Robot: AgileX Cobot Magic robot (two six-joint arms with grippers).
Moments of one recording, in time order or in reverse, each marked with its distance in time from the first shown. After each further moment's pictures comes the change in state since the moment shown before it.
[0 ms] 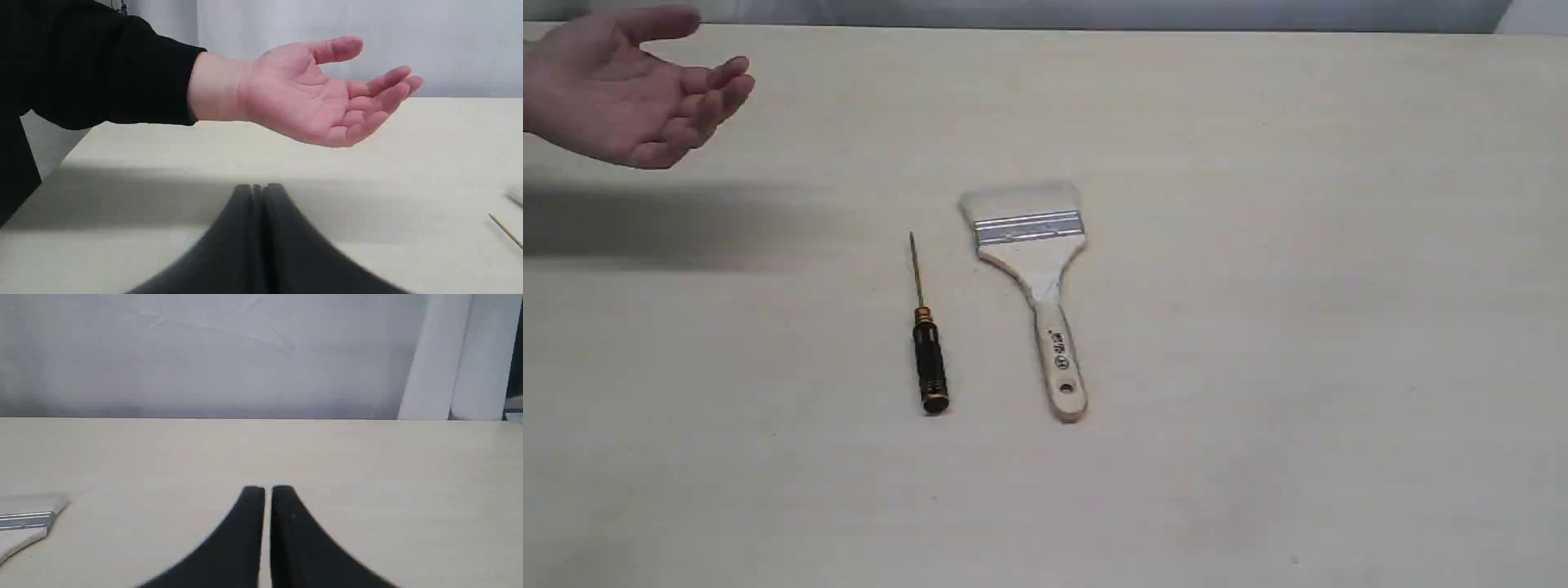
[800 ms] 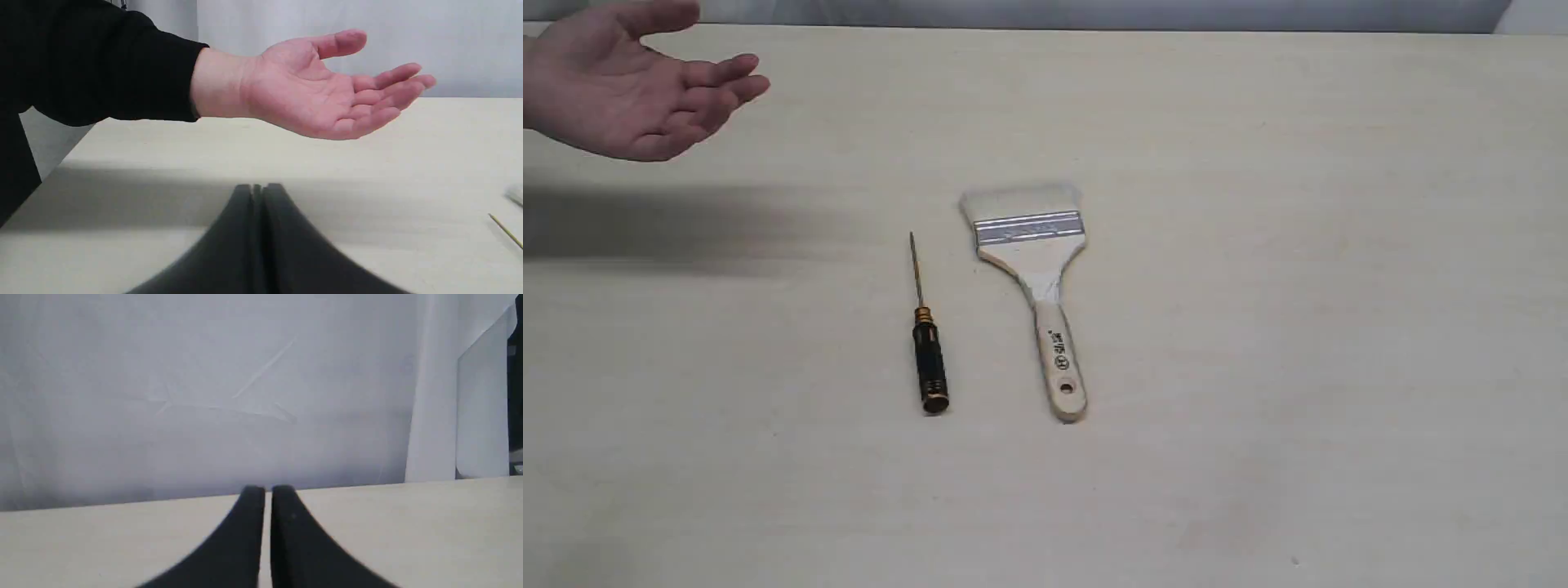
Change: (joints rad) left arm 0.000 0.000 0.000 0.000 0.000 0.000; right arm 0.000 0.000 0.000 0.110 -0.181 -0.002
